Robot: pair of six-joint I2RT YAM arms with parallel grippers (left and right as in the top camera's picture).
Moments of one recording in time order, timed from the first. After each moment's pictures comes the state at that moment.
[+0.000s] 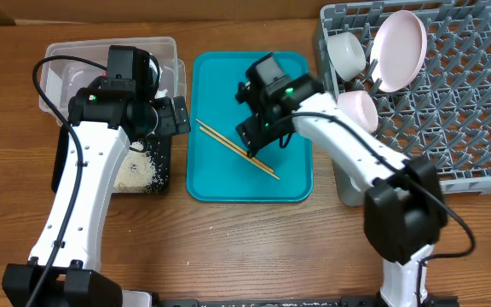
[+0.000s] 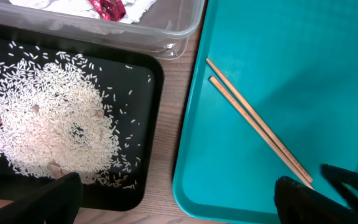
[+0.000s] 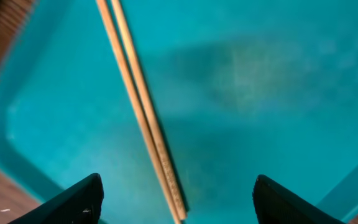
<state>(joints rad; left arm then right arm) -0.10 1.57 1.47 -1.07 0.02 -0.32 0.58 2.06 1.71 -0.95 -0.12 -0.02</state>
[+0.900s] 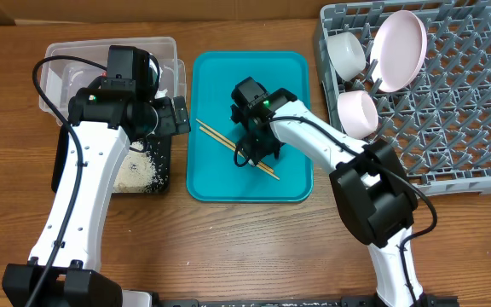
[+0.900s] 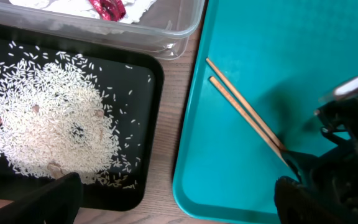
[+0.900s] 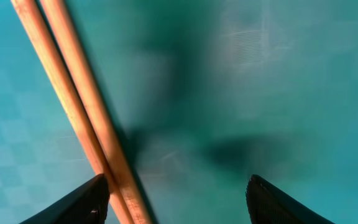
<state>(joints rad) -0.10 1.57 1.47 -1.07 0.02 -0.32 0.62 2.21 1.71 -0.93 -0.01 -0.03</state>
